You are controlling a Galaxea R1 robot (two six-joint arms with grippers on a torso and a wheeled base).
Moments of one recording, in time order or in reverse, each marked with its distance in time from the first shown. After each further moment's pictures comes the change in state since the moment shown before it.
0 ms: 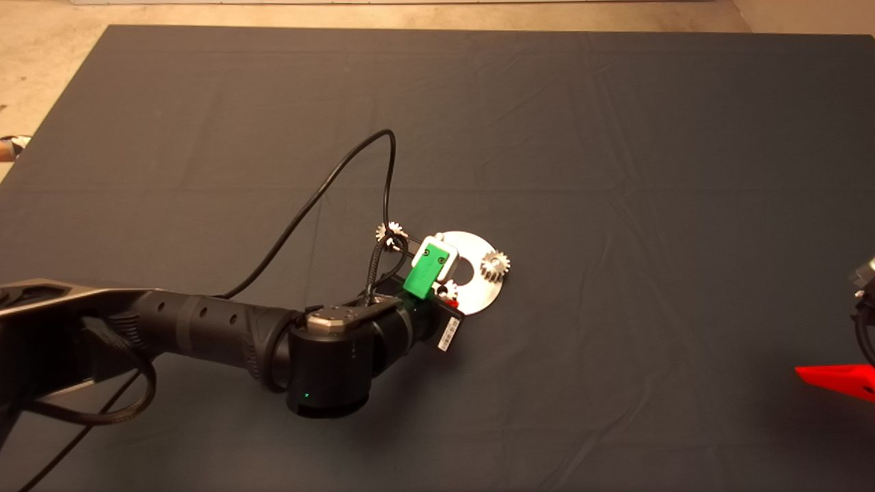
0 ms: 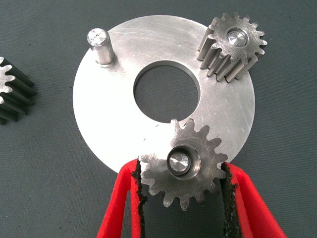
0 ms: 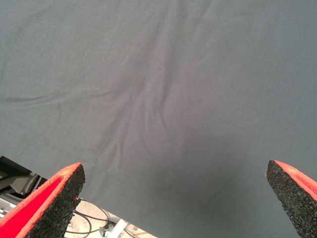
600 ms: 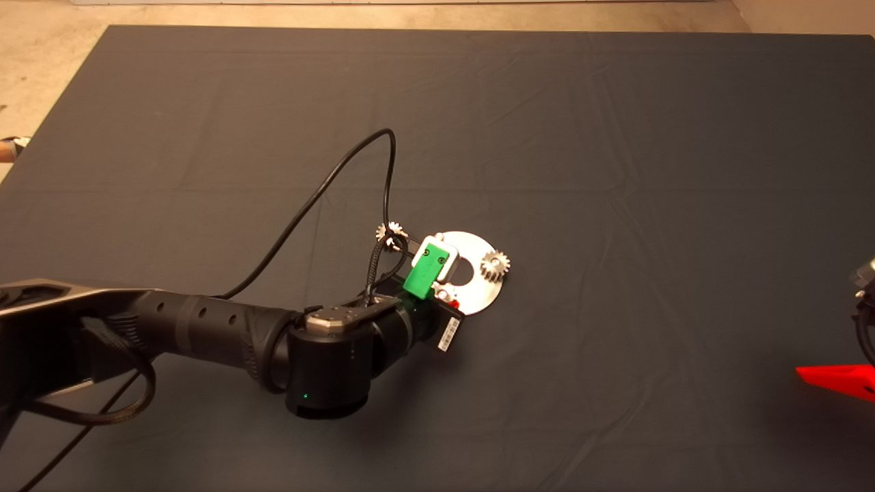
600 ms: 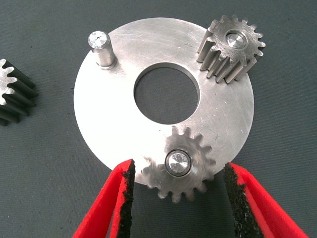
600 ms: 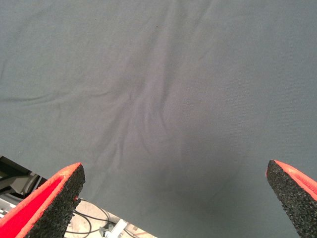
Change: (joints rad) left arm 0.000 0.000 0.004 0.001 0.000 0.000; right arm 0.000 0.001 0.000 0.000 0.000 0.000
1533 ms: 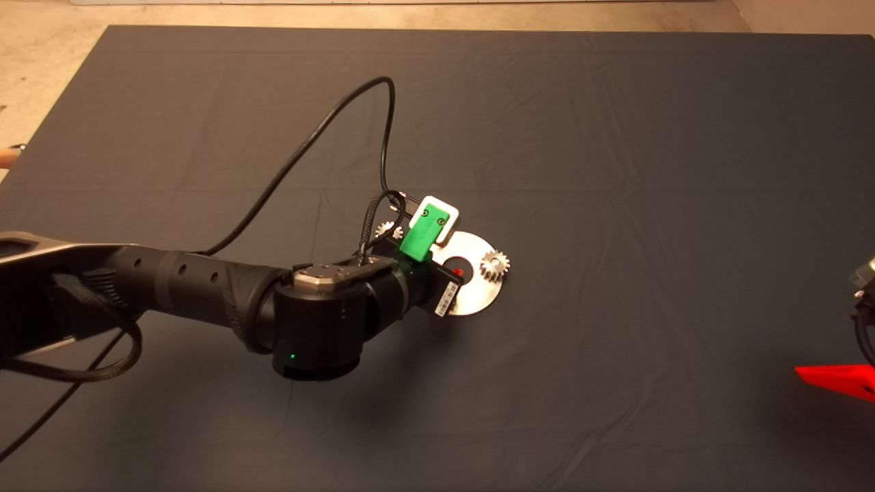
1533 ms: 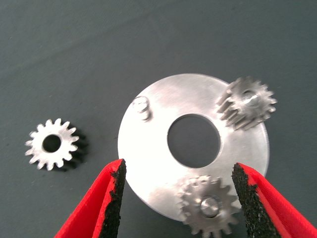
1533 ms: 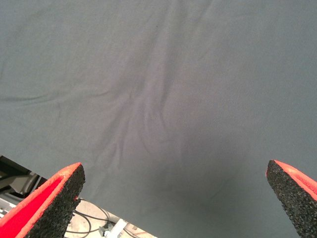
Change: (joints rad) left arm -0.130 -0.021 0.004 -0.063 0.003 0.002; right arm 0.000 0.006 0.000 0.000 -0.004 0.000
